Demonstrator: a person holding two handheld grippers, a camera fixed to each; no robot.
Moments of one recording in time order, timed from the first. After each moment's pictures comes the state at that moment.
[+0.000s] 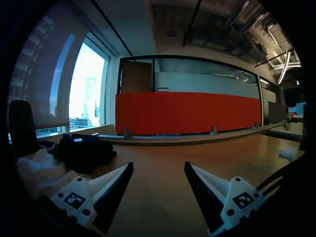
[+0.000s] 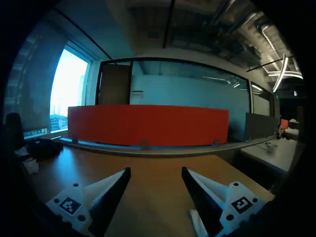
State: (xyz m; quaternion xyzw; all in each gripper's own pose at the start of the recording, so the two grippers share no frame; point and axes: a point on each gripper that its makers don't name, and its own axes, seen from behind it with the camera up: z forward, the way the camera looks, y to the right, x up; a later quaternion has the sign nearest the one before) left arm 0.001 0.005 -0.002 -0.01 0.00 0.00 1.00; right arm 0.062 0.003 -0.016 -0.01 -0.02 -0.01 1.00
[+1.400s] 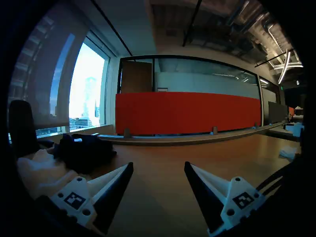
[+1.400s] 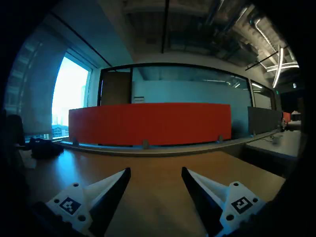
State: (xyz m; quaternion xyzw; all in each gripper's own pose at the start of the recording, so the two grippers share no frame) left arm 0.001 0.005 -0.002 -0.01 0.00 0.00 1.00; right arm -0.008 0.013 0.005 0.01 0.02 0.01 1.00
